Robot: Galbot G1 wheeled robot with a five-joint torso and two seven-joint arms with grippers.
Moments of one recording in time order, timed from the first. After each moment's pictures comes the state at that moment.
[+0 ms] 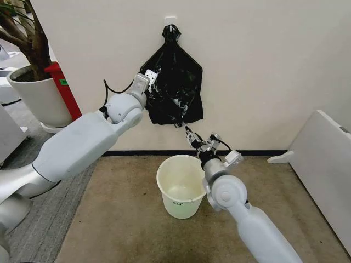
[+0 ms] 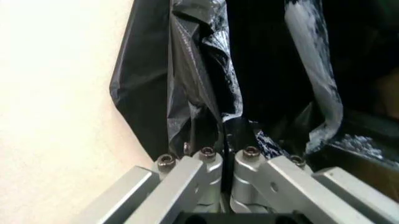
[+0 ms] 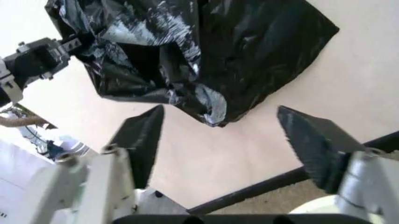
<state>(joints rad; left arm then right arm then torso) 0.02 -0.95 0.42 -1.60 -0.82 0.55 -0.43 -0.97 1.22 0.04 2.01 1.13 -0.04 0.47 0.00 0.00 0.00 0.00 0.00</state>
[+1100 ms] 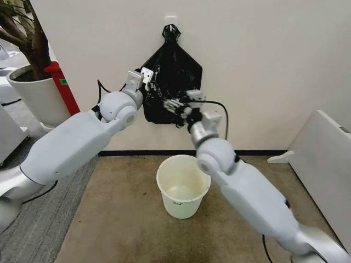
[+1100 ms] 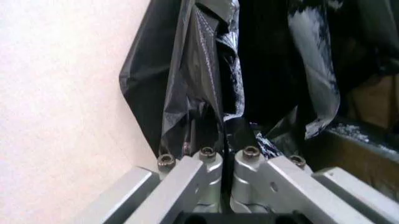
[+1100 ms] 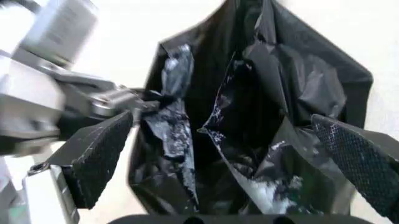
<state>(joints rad) 0.04 -0.87 0.39 -1.68 -0.93 0.53 -0.42 -0.46 1.31 -0.20 1.79 0.59 -0.28 0.52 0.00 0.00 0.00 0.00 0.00</state>
